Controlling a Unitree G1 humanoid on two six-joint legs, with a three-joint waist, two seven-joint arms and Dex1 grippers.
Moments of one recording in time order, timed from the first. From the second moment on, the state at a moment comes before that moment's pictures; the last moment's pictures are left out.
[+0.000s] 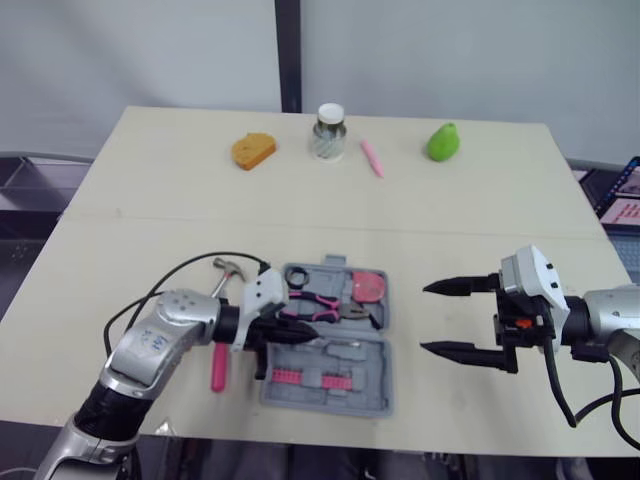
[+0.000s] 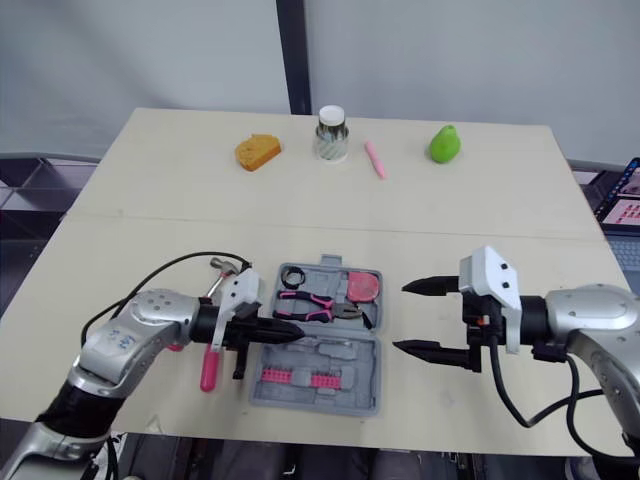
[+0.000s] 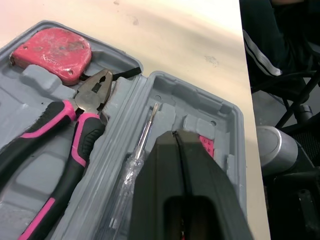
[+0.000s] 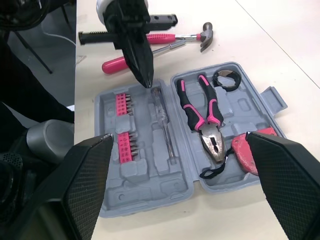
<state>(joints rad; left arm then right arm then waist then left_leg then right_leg) -0.29 0.61 -0.21 -0.29 -0.35 0.66 -1.03 -0.07 -1.00 -0.24 -0.55 0.73 0.62 1.12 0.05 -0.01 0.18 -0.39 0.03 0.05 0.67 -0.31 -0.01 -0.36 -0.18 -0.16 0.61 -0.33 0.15</state>
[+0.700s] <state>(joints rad) -0.27 0.52 -0.29 -0.10 -0.22 0.46 -0.96 -0.06 -1.00 -0.25 -0.55 0.74 0.64 1.12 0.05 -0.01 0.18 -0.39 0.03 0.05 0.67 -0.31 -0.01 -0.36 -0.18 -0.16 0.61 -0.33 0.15</state>
